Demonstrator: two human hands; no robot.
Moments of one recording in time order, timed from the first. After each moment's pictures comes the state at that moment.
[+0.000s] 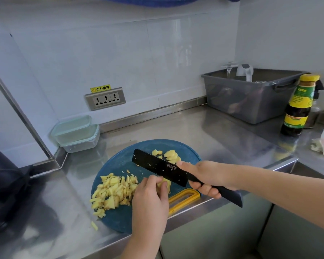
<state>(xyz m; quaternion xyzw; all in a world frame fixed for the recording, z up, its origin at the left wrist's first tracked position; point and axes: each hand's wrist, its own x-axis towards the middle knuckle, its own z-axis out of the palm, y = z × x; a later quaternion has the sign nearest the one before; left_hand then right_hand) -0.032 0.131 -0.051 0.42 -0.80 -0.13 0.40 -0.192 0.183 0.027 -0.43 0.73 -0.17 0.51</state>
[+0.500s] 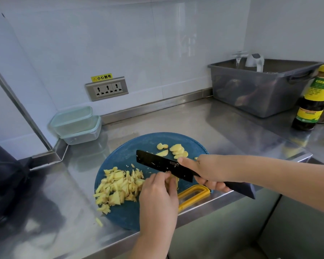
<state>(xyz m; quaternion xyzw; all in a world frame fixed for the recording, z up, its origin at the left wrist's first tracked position) -0.035 0.127 -0.056 0.42 -0.80 -0.13 0.41 -0.165 0.161 0.039 -0.40 0.81 -0.03 0.44</state>
